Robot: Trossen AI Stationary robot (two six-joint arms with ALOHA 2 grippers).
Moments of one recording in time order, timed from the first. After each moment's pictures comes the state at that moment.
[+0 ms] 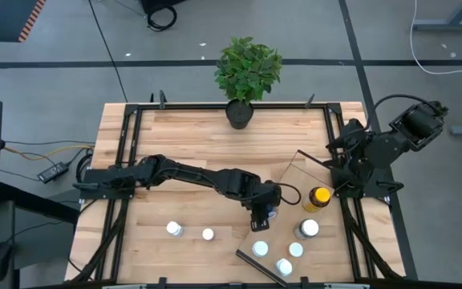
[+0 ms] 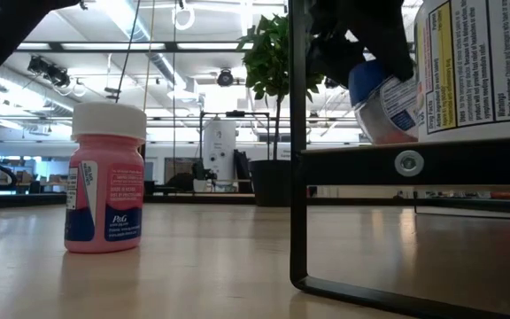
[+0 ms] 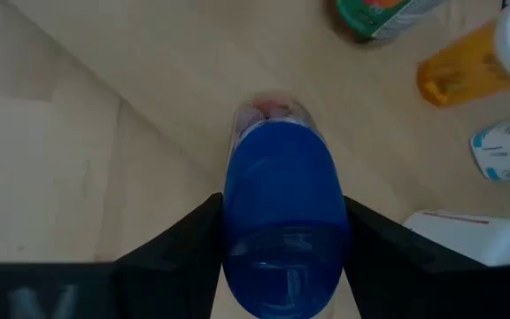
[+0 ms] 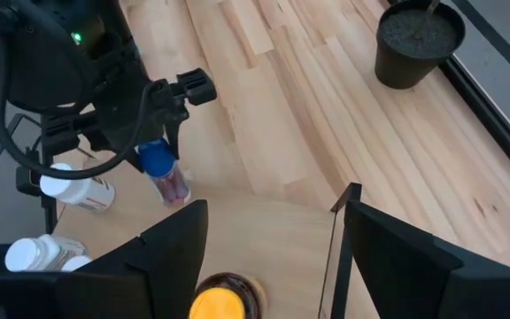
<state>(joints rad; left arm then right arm) -0.21 2.36 2.30 -0.99 0.00 -0.35 0.60 1.00 1.58 -1.57 0.50 0.83</state>
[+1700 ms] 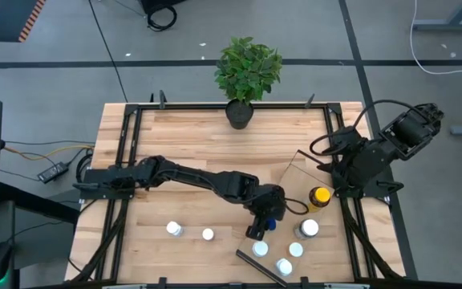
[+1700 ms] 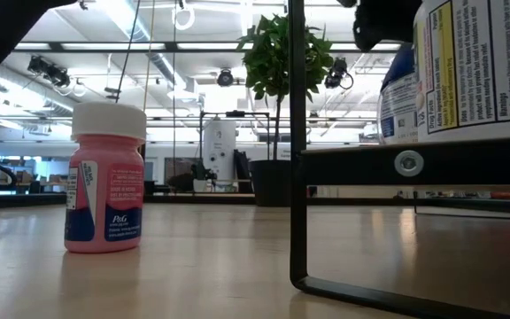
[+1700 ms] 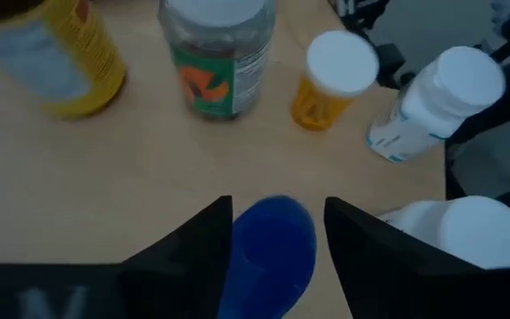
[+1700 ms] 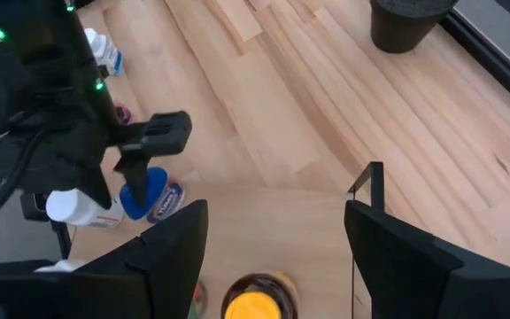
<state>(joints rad) -0.22 2.36 2.31 -0.81 0.16 0.09 0.60 1.07 1.58 -1.57 0.49 1.02</state>
